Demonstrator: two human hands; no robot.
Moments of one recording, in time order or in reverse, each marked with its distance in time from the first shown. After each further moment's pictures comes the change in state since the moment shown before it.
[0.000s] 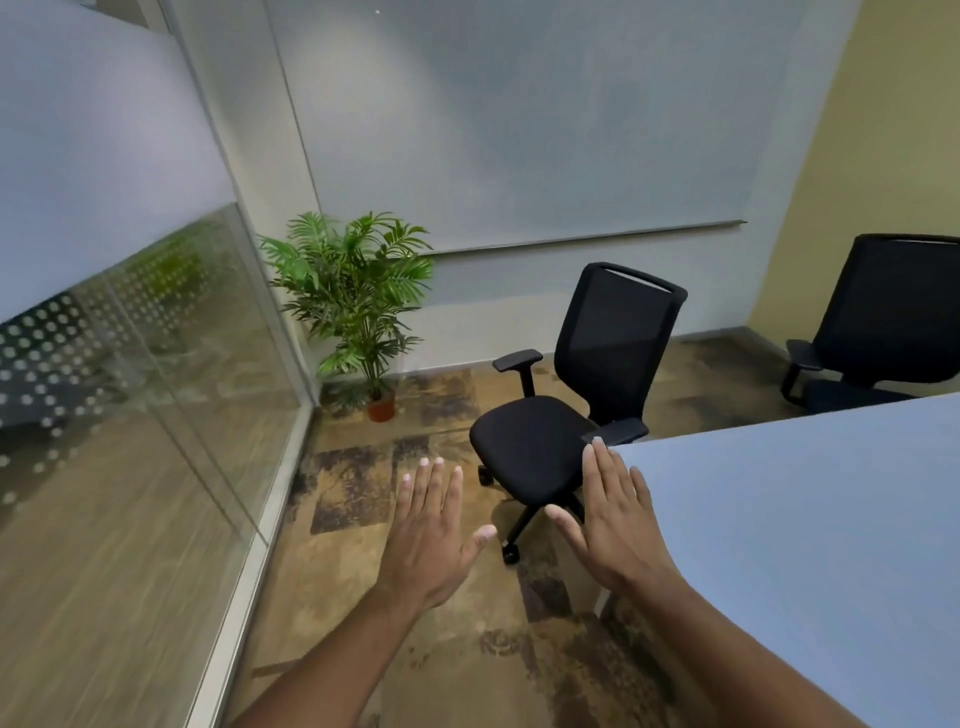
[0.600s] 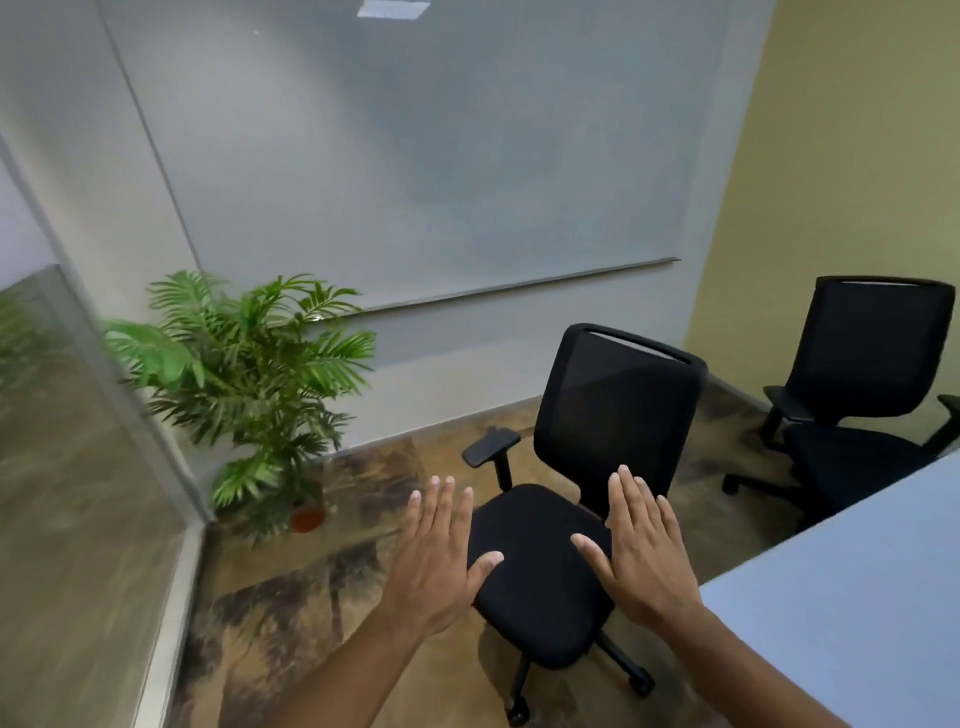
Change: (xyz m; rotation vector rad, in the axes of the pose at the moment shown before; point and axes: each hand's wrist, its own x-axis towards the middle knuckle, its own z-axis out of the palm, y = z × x) left_hand 0.414 -0.179 0.056 -0.028 0.032 0.284; right_hand 0.358 0.017 0.108 -0.079 0.112 0.264
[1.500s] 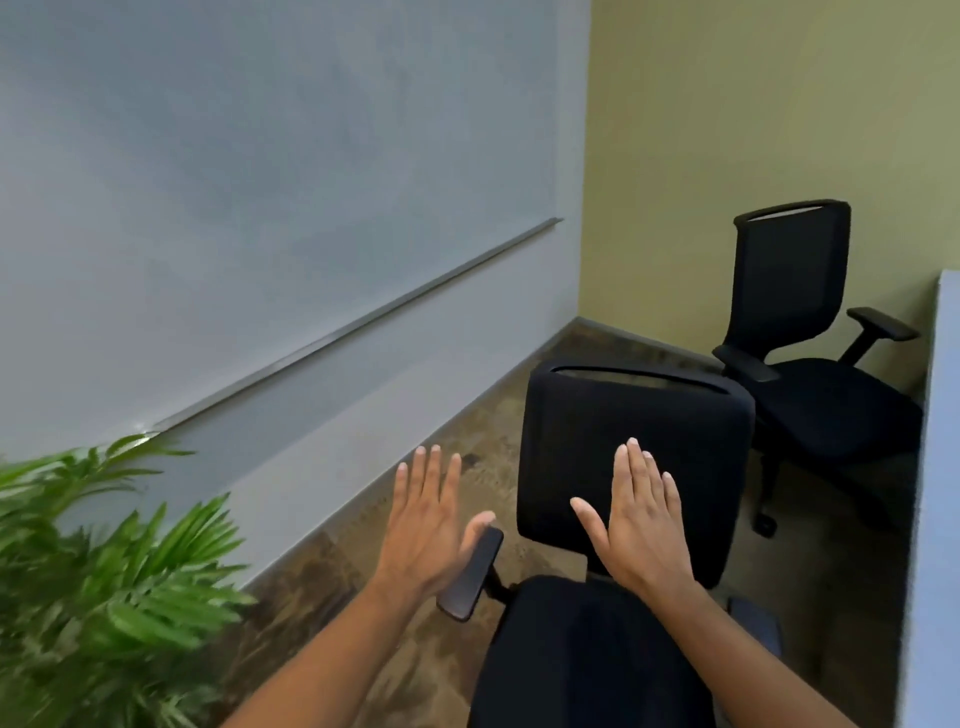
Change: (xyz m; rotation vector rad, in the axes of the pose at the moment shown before) left_hand 0.529 -0.175 0.088 -0.041 -0.045 0.382; right_hand 0.412 0.012 0.138 -0.060 0.098 0.497
